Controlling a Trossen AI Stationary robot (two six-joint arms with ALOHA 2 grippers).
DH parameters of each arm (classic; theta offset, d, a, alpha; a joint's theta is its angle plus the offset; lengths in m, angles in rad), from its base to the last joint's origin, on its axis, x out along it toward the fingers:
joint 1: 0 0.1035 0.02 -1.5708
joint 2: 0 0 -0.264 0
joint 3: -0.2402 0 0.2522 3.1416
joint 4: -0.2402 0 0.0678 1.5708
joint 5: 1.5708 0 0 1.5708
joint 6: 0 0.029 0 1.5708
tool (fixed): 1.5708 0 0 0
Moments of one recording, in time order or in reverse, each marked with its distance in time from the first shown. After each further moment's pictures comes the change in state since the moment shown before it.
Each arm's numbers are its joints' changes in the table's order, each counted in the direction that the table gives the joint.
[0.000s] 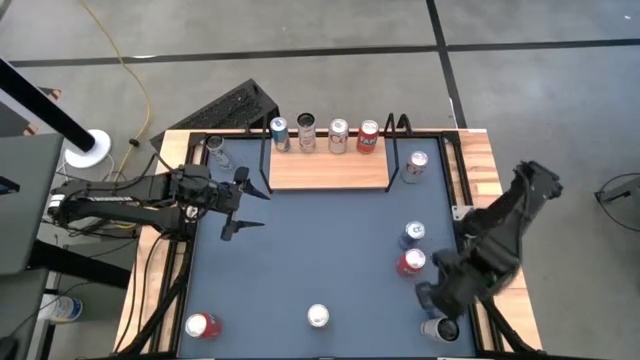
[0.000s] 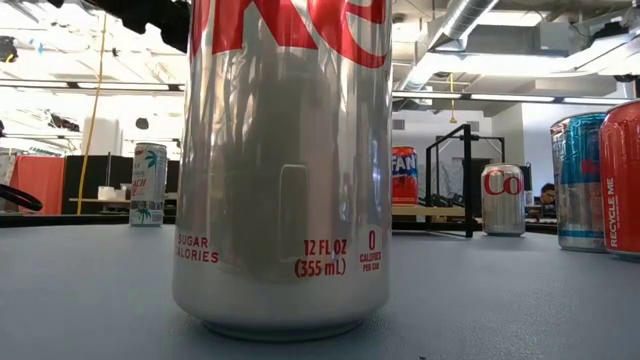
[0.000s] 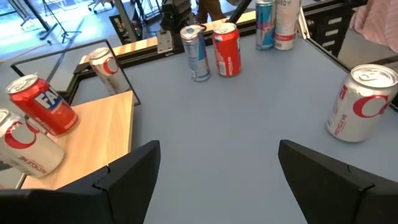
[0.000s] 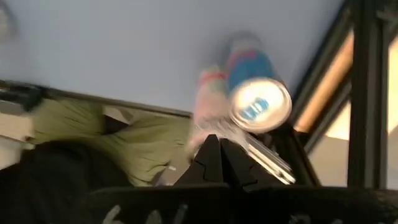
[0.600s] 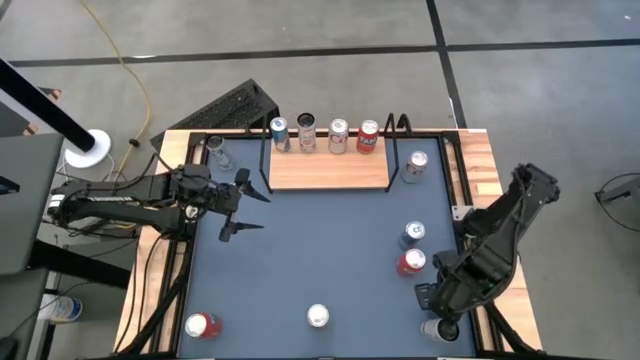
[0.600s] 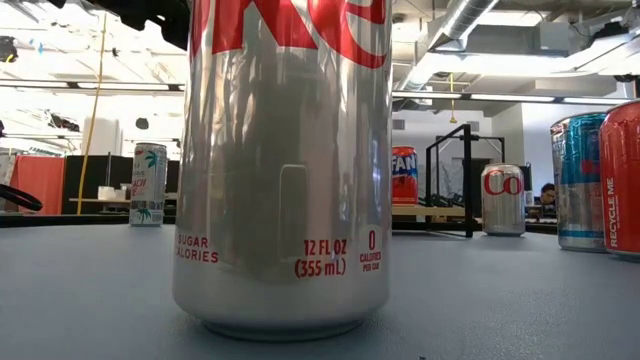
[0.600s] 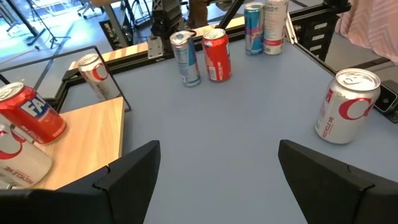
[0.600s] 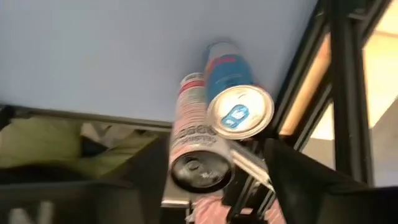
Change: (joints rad) left arm 0.000 0.000 0.000 0.010 0.045 -0.001; right arm 0.012 0.043 0.002 -0.047 -0.012 0.030
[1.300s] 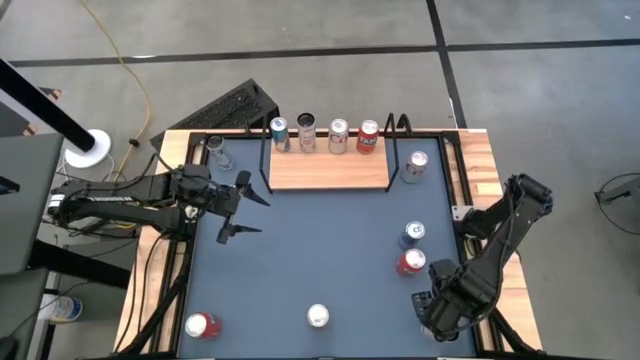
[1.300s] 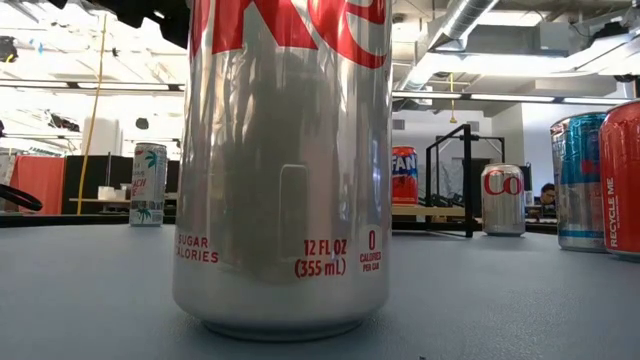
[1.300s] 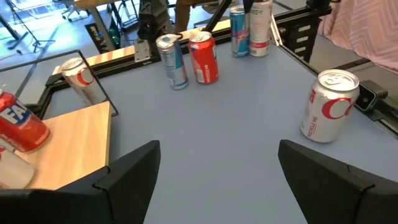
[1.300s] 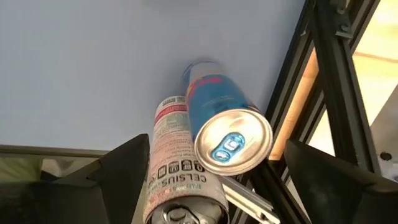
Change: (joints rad) left arm 0.000 0.000 0.000 -0.003 0.052 0.000; right arm 0.042 0.122 0.013 -0.028 0.025 -0.001
